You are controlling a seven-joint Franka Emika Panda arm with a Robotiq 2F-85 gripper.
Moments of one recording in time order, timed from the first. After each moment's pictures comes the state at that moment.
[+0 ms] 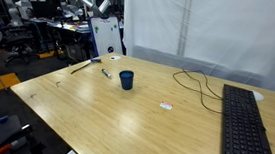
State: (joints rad) arm 0.06 -0.48 0.17 -2.38 0.23 1.87 0.25
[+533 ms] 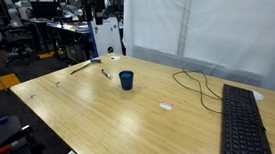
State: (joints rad) arm 0.05 -0.19 0.16 -2.26 0.08 2.12 0.31
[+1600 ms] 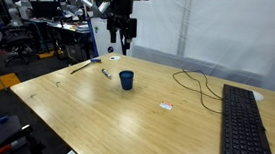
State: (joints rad) arm 0.03 0.11 0.04 -2.10 0.09 2.15 0.09
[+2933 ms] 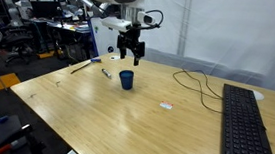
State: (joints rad) arm 0.05 0.40 0.05 -1.95 0.08 2.30 0.05
